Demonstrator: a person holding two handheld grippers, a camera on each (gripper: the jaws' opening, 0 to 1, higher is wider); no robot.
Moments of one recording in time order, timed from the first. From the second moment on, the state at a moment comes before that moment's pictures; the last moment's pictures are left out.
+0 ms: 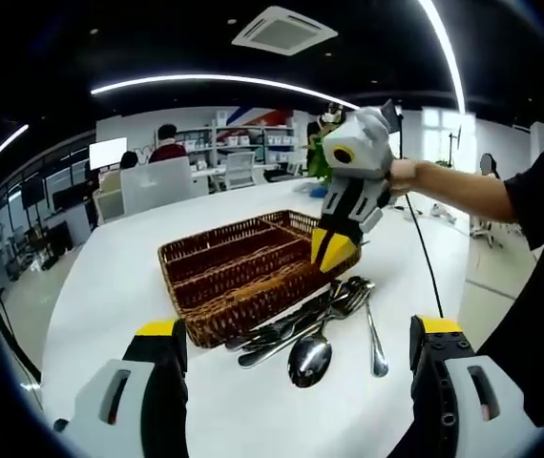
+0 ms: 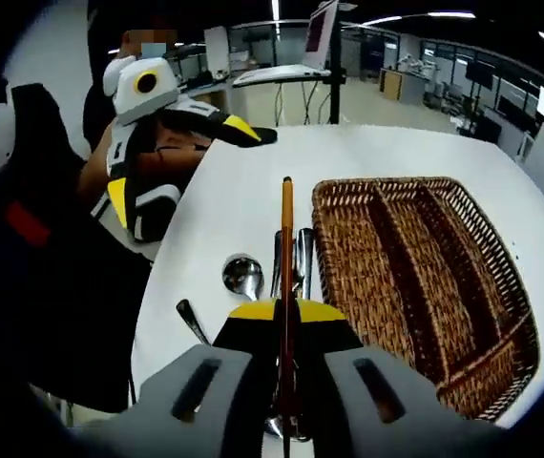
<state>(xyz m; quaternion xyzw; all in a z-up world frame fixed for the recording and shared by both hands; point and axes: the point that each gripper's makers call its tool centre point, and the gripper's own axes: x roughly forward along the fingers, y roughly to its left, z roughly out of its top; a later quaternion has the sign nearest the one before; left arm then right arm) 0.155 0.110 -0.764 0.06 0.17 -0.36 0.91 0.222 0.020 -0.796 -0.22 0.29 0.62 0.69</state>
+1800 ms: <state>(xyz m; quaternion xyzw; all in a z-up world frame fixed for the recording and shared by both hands) 0.165 0.094 -0.766 0.07 0.17 -0.38 0.91 0.387 -0.118 -0.818 0.22 0.28 0.09 0.93</state>
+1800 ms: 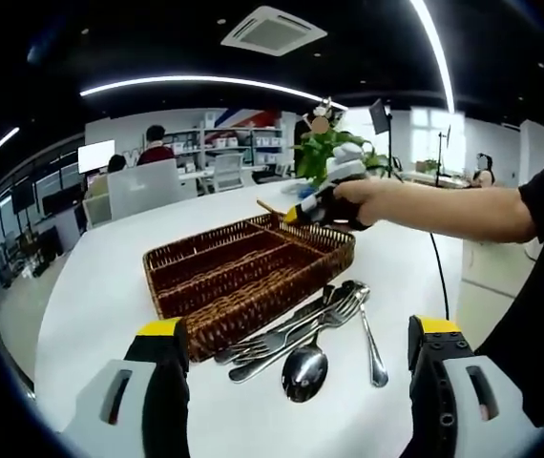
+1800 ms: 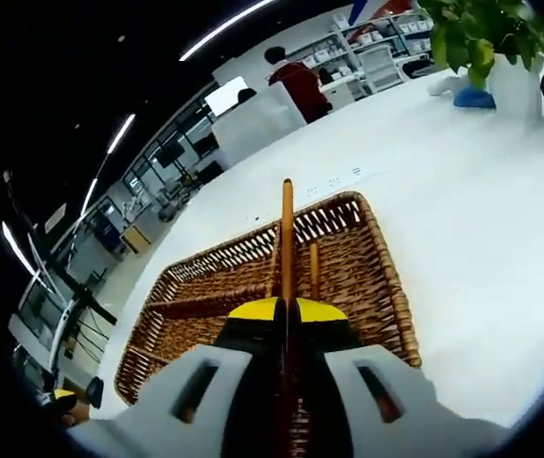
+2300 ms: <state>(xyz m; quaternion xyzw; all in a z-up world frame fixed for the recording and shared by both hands) 0.166 0.094 -0.766 0.07 0.17 -0.38 0.91 0.384 -0.122 -0.853 0.13 0.32 0.06 0.94</state>
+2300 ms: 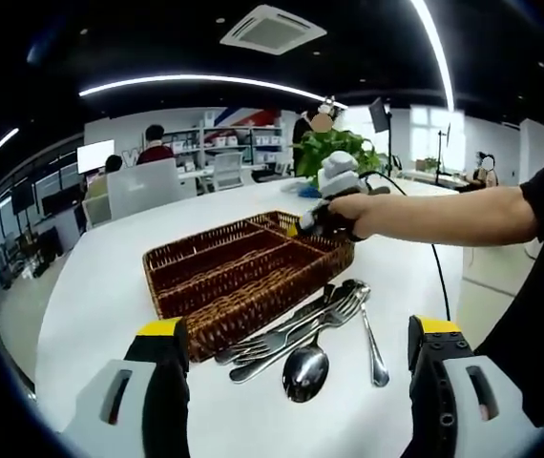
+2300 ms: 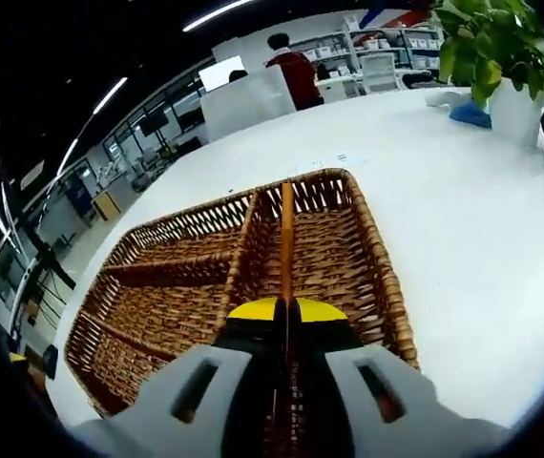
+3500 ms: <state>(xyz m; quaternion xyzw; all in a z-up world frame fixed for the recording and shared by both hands) 0.167 0.093 -0.770 0.07 0.18 -0.38 0.90 0.372 -0.119 -0.826 0.07 0.28 0.10 0.95</state>
